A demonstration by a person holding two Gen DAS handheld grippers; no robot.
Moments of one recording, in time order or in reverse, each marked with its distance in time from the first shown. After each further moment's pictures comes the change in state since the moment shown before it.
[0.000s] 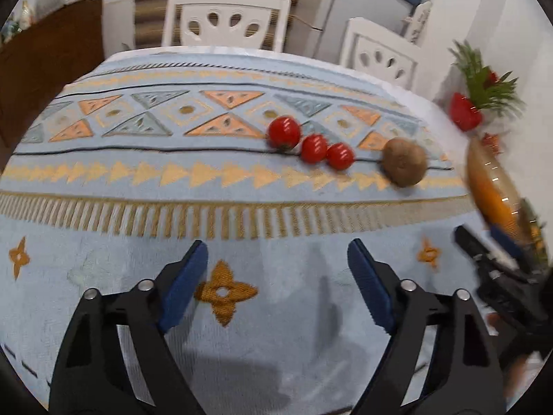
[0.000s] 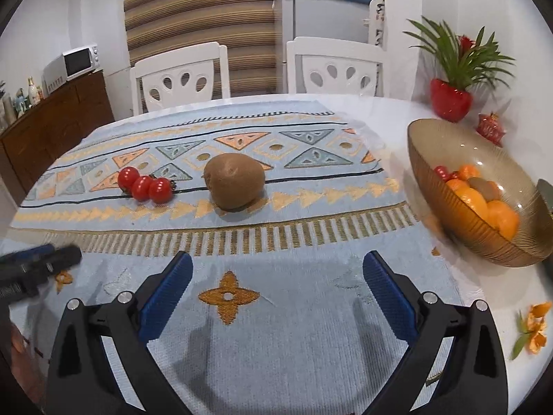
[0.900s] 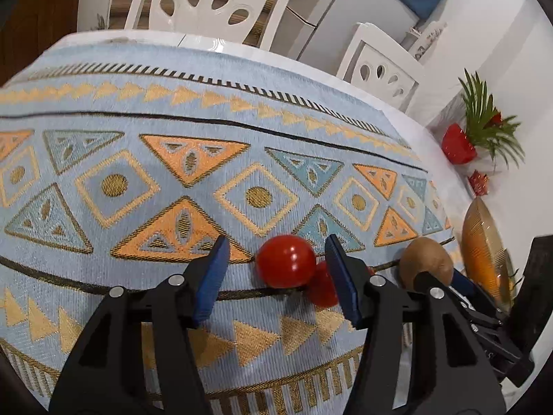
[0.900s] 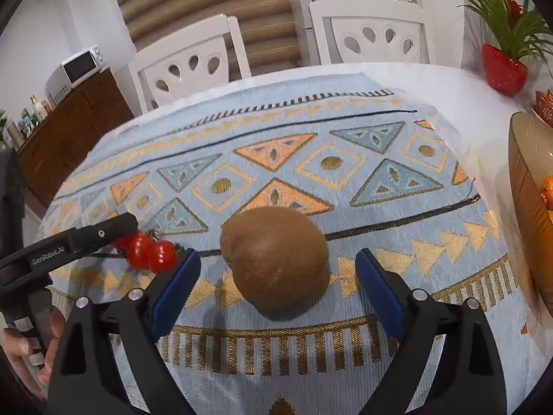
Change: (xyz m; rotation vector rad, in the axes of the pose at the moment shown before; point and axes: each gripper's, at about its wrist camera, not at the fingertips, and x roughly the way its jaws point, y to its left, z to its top) left arm 0.104 0.016 0.094 -0.075 0.048 -0.140; right arm 0.099 0.019 0.066 0.075 0.155 0.156
